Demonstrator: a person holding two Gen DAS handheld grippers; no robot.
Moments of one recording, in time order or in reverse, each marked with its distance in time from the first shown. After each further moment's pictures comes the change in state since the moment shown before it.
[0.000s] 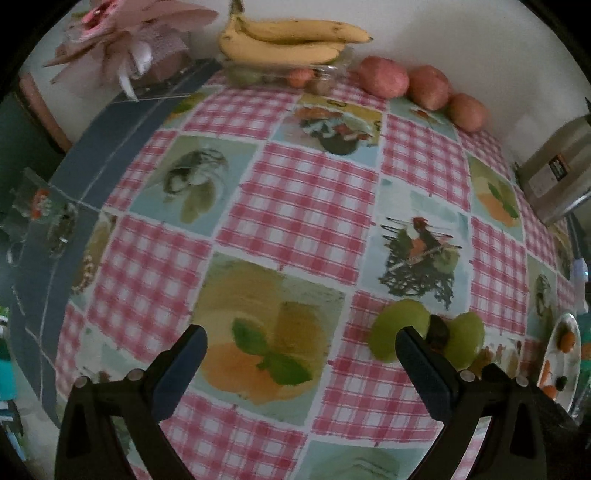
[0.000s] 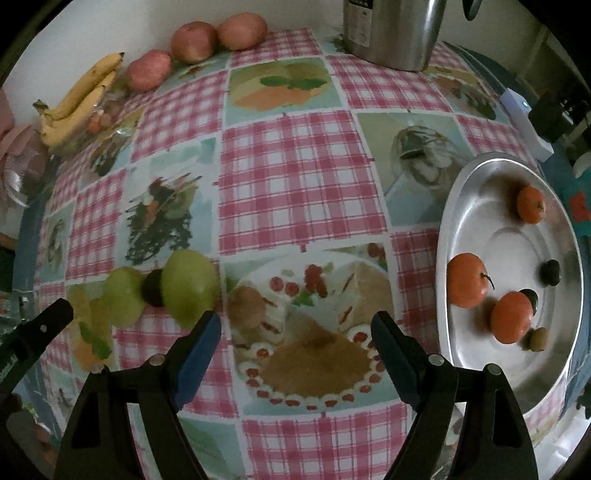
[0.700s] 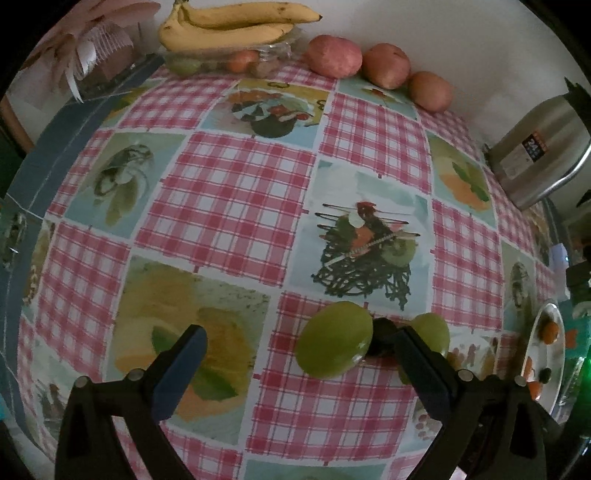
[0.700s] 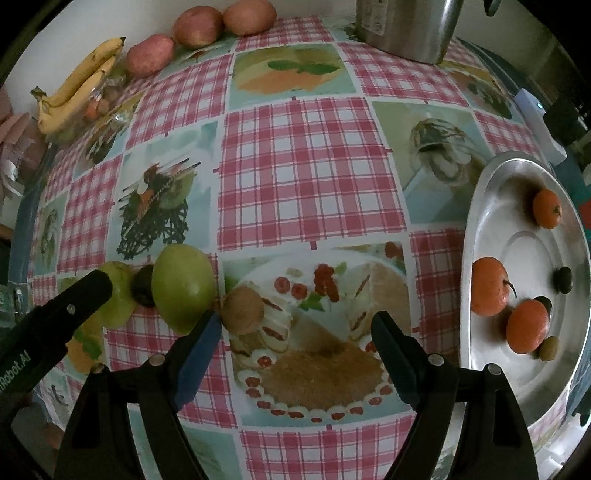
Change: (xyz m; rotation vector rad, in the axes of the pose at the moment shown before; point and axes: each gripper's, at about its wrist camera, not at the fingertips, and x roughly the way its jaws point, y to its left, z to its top) left arm 0.025 -0.034 -0.002 0.039 0.028 -0.124; right arm 0.022 0.012 0.001 -0.036 0.026 0.004
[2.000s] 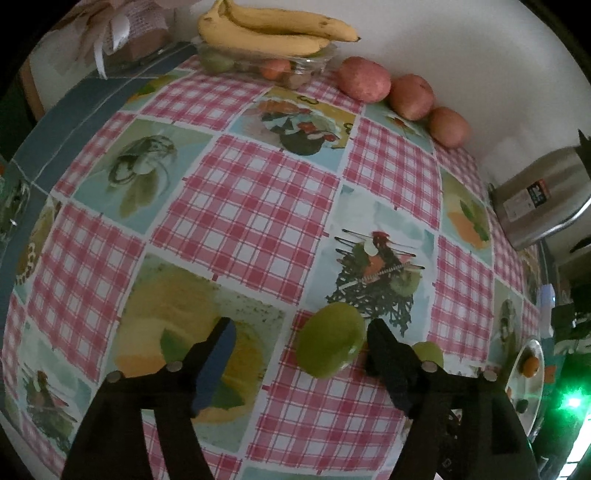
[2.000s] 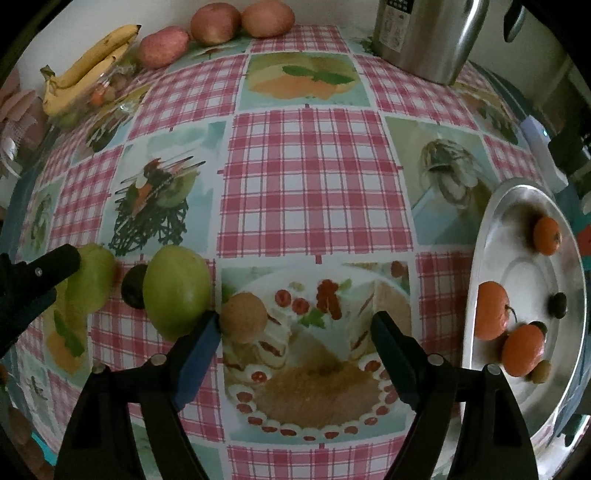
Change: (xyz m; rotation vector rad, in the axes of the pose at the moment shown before) left arm -0.008 0.022 0.006 -0.115 -0.046 -0.045; right arm 0.010 0.004 0.007 -0.080 -0.038 -0.030
